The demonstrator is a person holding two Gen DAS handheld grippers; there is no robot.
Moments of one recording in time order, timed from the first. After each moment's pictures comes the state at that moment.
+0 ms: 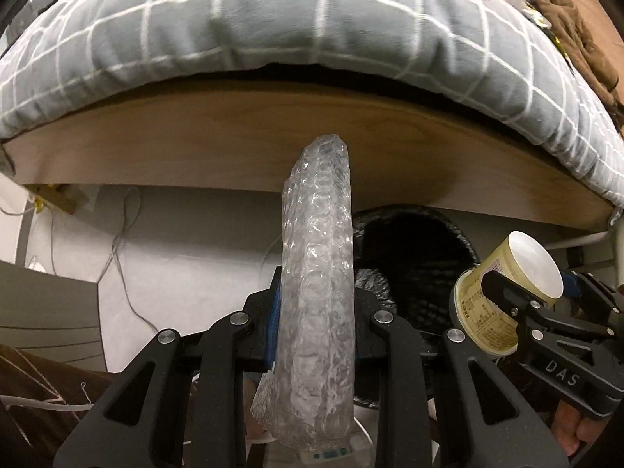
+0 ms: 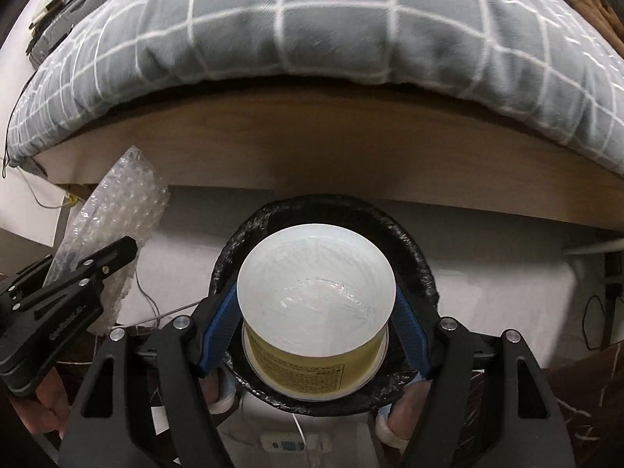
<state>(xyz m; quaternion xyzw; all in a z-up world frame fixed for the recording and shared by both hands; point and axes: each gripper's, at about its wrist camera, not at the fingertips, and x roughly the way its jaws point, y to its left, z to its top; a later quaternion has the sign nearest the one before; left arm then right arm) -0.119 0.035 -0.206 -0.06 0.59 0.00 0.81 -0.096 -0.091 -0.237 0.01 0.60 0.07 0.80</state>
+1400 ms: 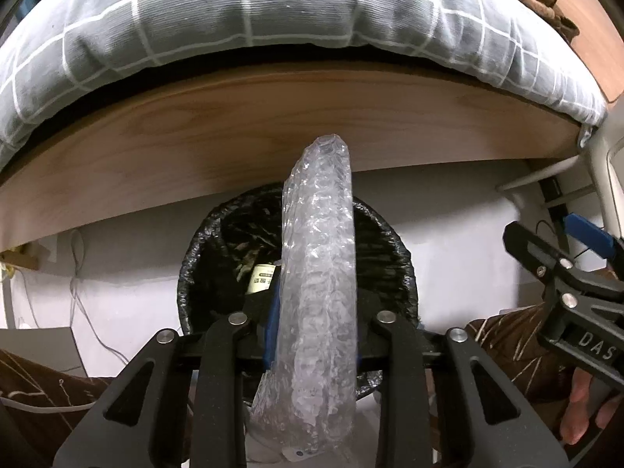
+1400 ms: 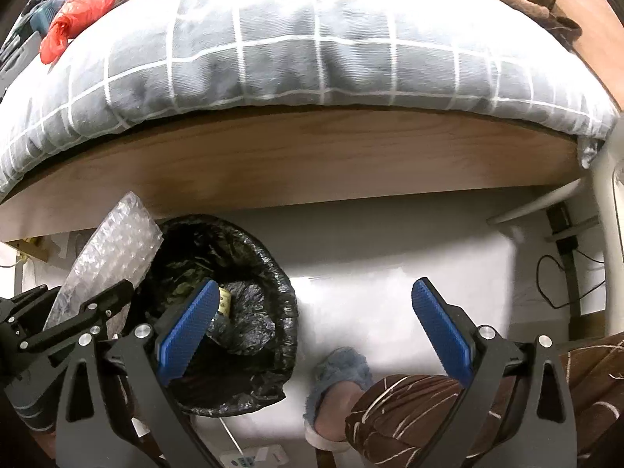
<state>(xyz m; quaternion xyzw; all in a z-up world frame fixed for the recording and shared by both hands) -0.109 -0.115 -0.223 0.02 0.60 -0.11 0.79 -0.133 -0.227 -0.225 0.03 0.55 -0.08 0.83</state>
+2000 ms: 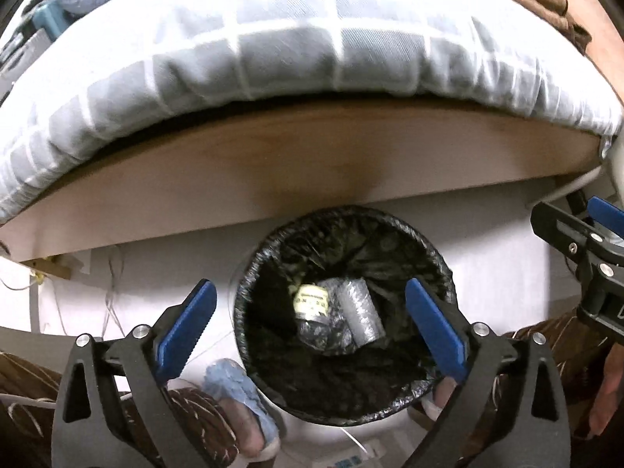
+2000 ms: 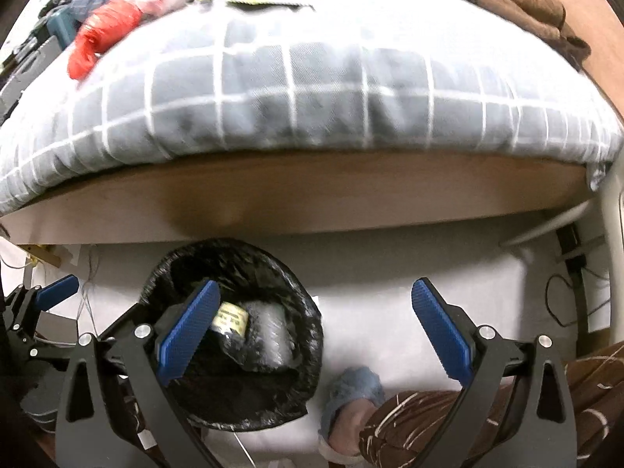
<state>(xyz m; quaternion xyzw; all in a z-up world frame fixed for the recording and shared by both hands) -0.111 -0.083 -0.198 0.04 0.56 -0.06 0.83 -0.122 -0.199 -0.196 0.03 0.51 -0.05 0.86</state>
